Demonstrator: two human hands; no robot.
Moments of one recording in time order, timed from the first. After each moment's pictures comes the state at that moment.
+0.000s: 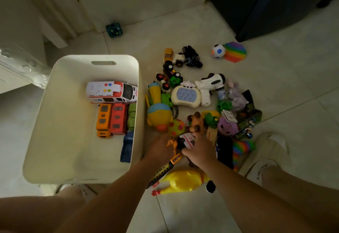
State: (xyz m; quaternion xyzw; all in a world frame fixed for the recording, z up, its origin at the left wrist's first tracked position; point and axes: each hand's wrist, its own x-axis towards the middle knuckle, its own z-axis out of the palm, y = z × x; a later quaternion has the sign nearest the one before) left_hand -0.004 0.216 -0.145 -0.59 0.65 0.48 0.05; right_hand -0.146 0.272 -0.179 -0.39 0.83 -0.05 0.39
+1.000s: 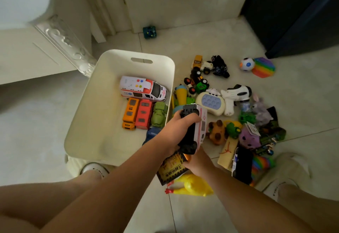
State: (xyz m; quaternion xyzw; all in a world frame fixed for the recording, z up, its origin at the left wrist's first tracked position) left_hand 0.020 0.187 -0.047 -0.54 0.31 0.76 -0.17; right_hand -0.084 0.266 -0.173 -0.50 0.75 0.01 0.44
